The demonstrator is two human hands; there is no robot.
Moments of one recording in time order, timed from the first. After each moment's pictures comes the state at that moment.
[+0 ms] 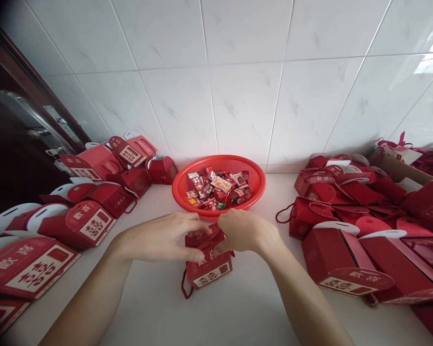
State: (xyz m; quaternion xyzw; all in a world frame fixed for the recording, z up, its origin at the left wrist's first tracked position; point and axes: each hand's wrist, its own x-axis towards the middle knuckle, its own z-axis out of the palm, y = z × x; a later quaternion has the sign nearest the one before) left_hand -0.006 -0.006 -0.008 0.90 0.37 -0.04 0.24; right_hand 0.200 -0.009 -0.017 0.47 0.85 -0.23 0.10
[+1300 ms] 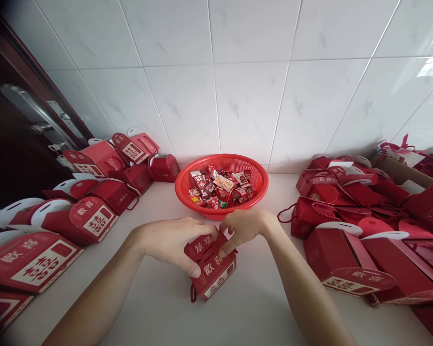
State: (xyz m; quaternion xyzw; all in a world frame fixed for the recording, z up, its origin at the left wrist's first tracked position) left_hand -0.004 0.003 -0.019 0.86 0.34 -0.12 0.35; right_hand 0.210 0.022 -0.036 0.40 0.84 -0.34 0.13
